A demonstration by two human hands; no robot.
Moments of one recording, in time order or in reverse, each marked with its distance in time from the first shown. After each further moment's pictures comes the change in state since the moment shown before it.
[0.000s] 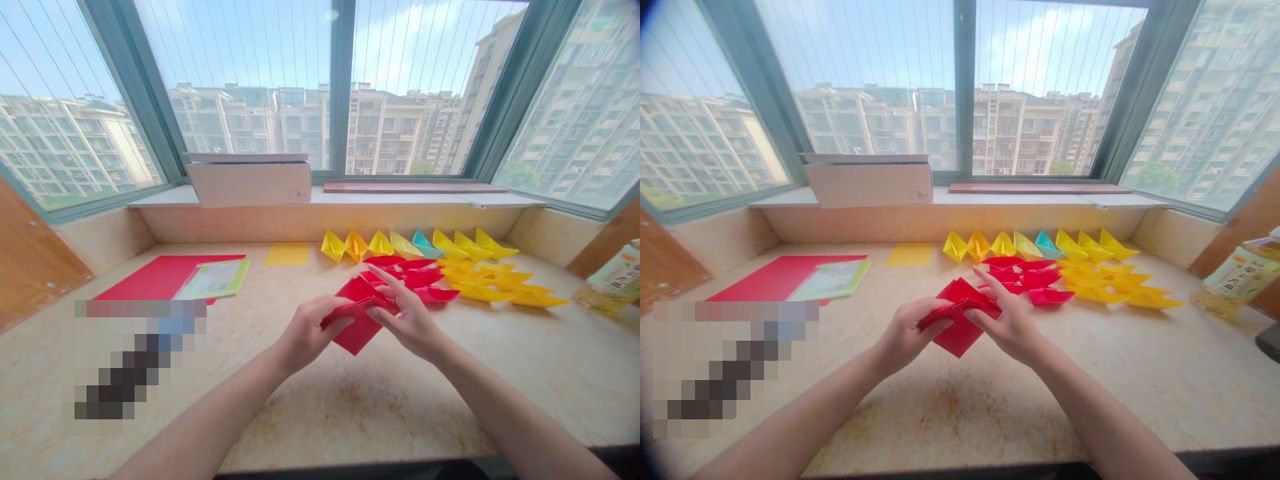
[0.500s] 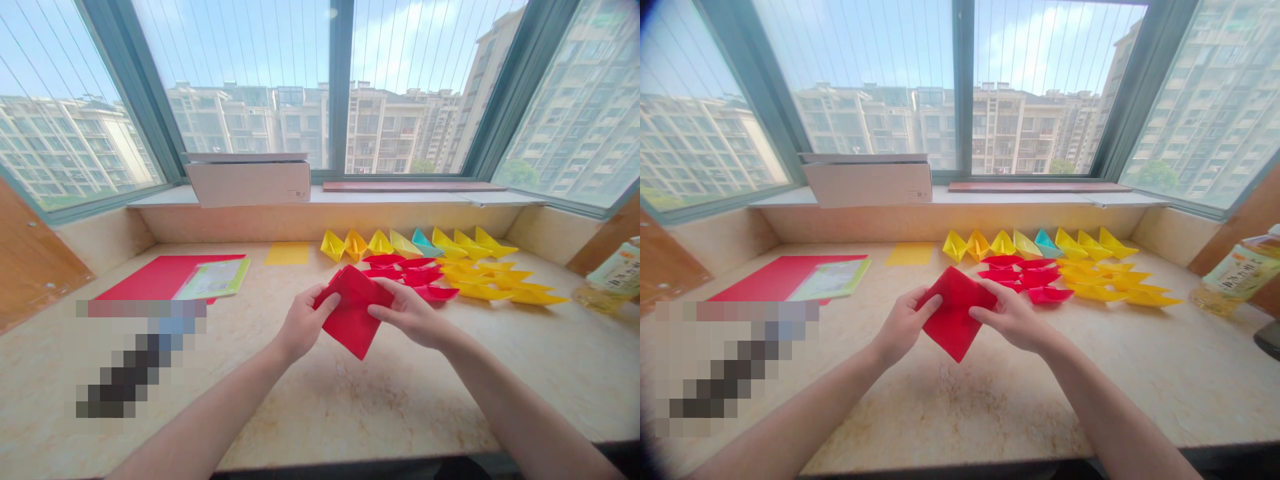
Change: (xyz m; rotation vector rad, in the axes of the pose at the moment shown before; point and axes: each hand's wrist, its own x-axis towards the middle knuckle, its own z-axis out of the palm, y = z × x) left_hand 0.007 -0.006 0.008 -0.579 0.146 -0.430; right_hand 0.007 -0.002 -0.011 0.248 -0.175 0.181
